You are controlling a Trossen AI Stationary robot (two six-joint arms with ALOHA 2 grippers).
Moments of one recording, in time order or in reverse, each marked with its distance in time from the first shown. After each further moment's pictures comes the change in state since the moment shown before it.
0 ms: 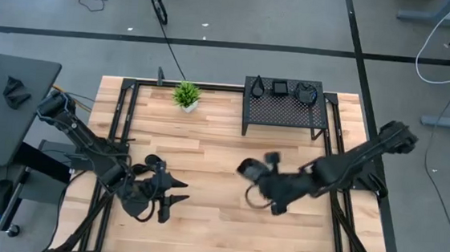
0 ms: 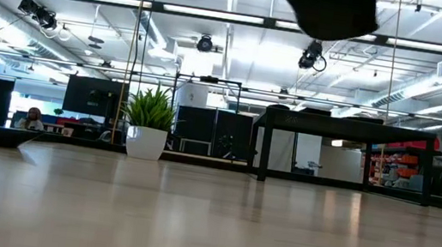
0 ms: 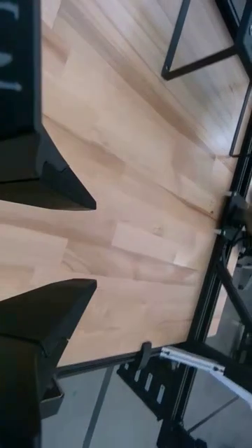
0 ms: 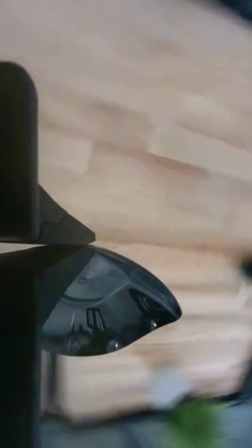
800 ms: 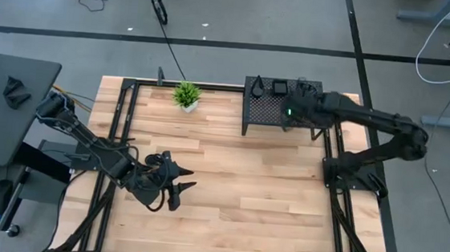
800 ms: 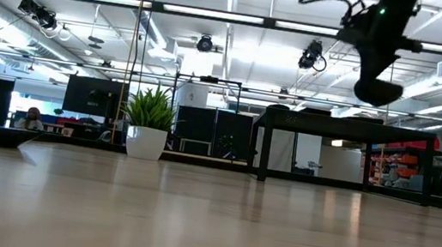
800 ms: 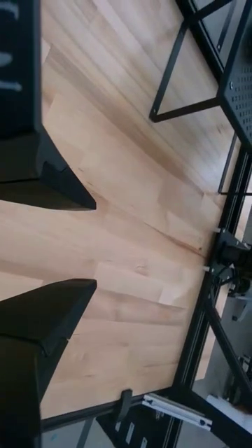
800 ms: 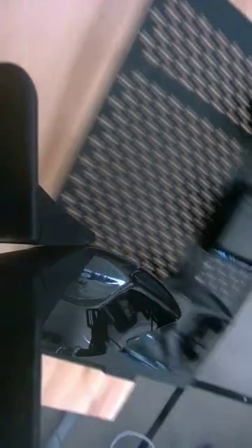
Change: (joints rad) left arm 0.120 0.001 0.000 0.001 -0.002 0.054; right arm -0.788 -0.143 0.001 -0.505 0.082 0.670
